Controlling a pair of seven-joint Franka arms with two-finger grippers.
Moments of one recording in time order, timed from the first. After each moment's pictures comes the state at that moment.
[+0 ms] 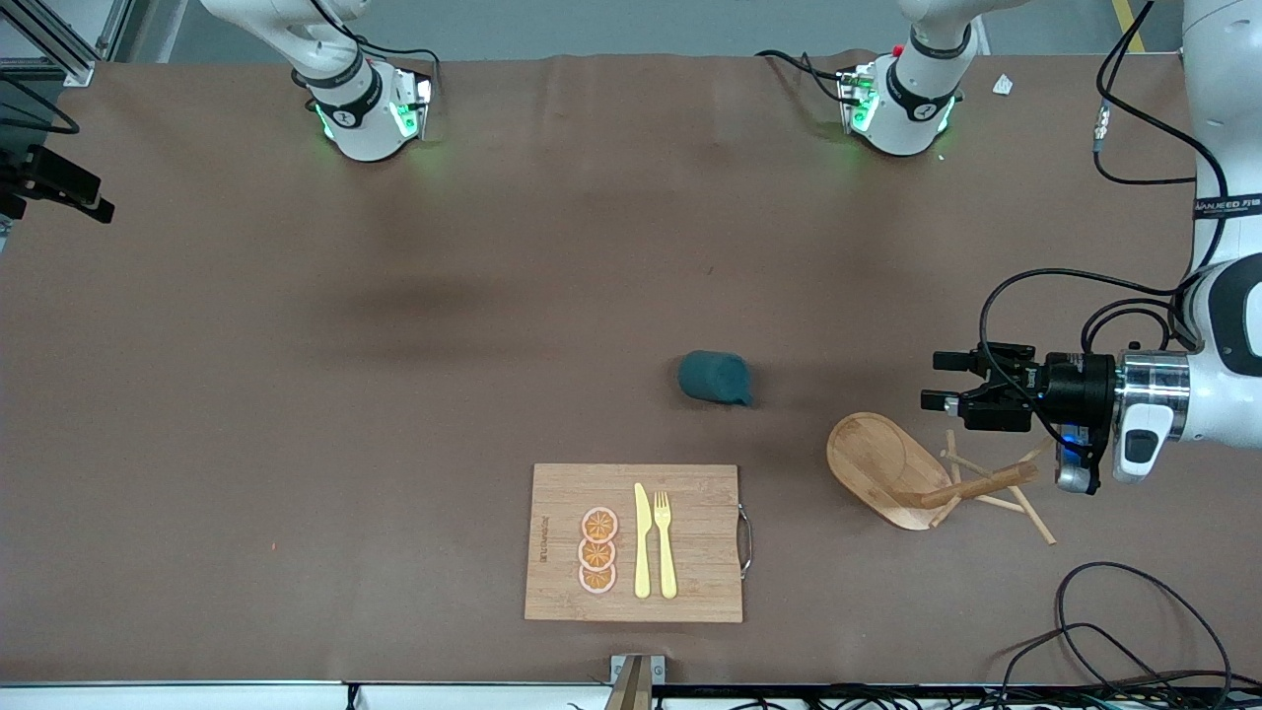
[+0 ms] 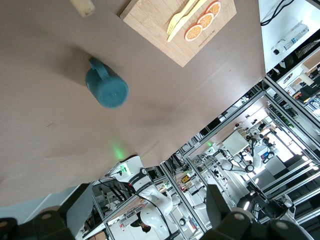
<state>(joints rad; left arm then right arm) 0.25 0.55 -0.24 -1.37 -0.90 1.51 -0.47 0.00 -0.08 -0.10 -1.56 0.00 1.41 -0.03</state>
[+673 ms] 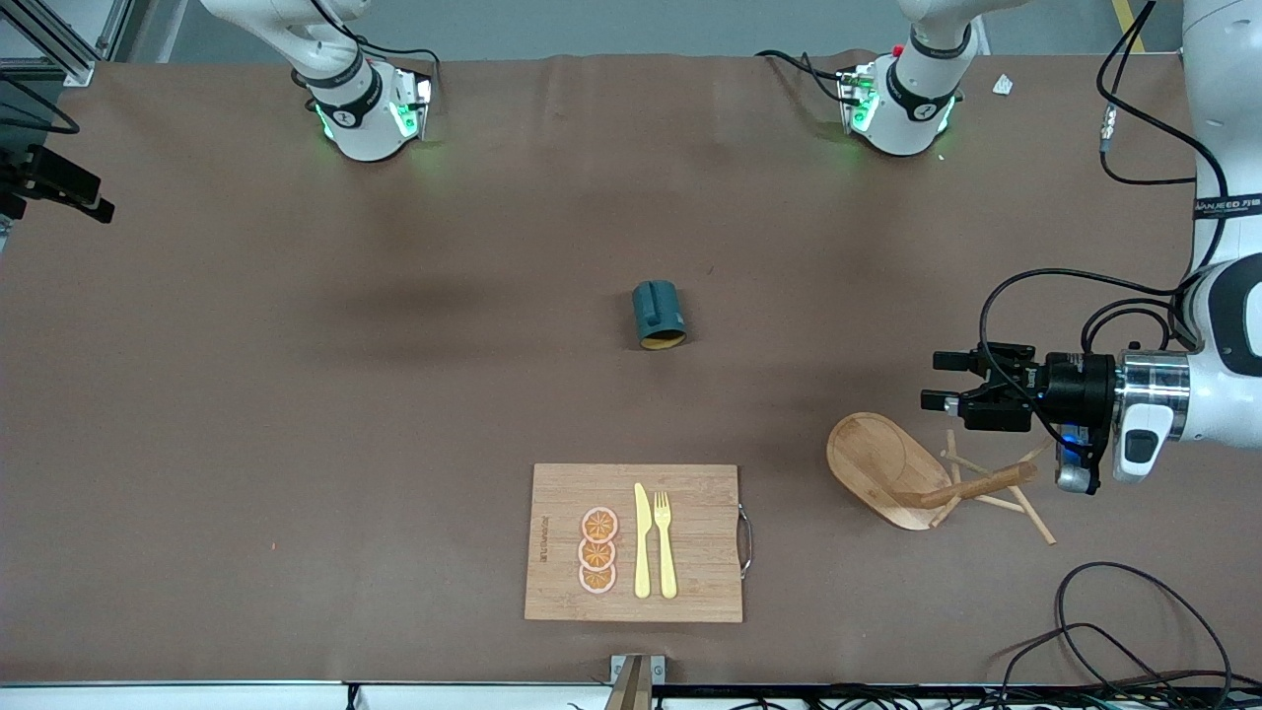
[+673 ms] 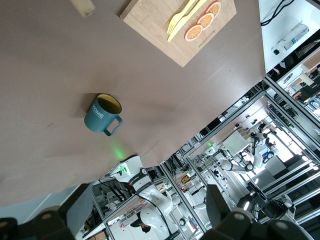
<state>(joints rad) 0.25 0.55 -0.24 -1.37 -0.90 1.51 -0.47 0.00 -0.08 -0.10 -1.56 0.00 1.41 -0.03</state>
